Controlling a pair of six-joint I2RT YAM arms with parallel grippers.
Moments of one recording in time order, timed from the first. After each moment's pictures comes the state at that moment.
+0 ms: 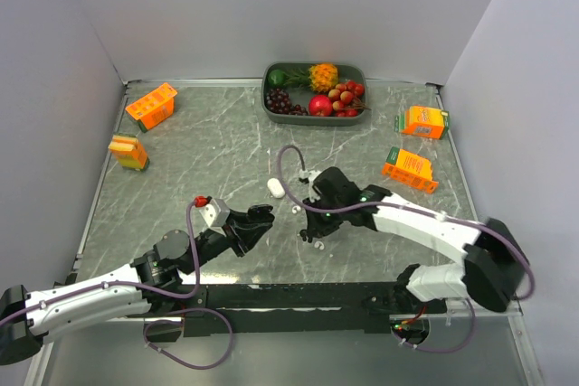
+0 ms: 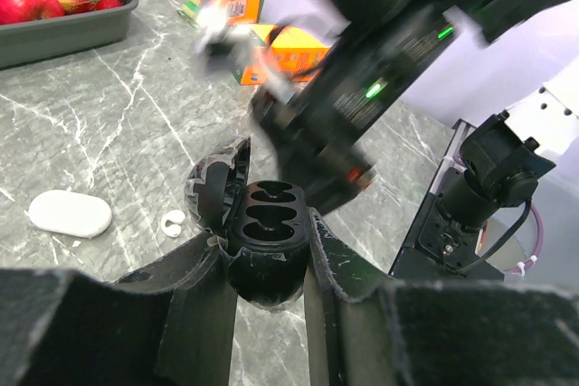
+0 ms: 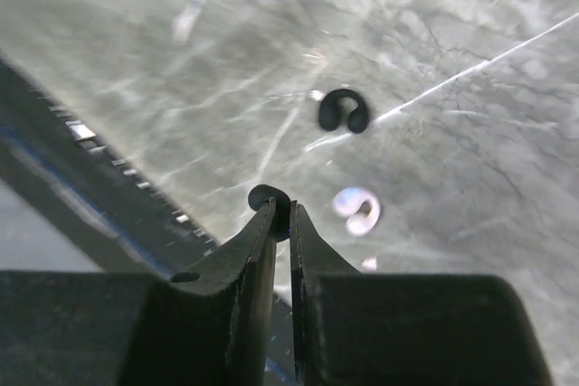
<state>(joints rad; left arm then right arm) -1.12 0.50 0.19 0.42 -0.16 -0.29 0.82 1.32 0.79 -0.49 -0.21 0.35</state>
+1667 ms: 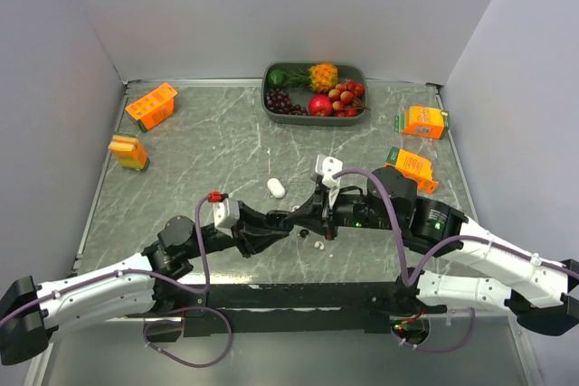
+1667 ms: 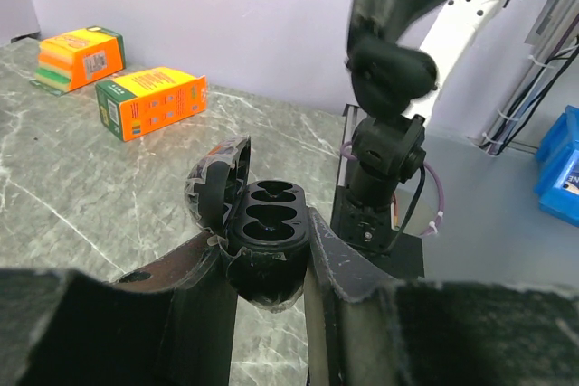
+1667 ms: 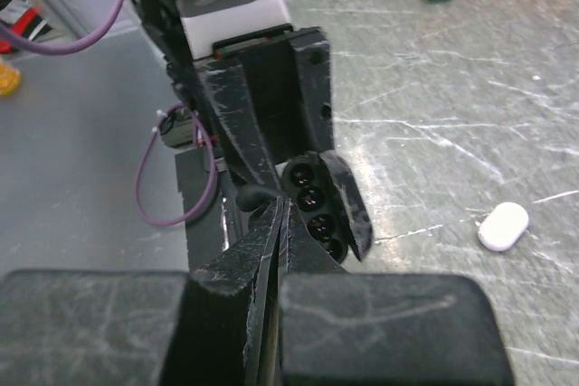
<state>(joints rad) -1.03 0.70 0.28 0.64 0.30 -0.24 1.11 0.88 1.06 -0.39 -0.26 0.07</state>
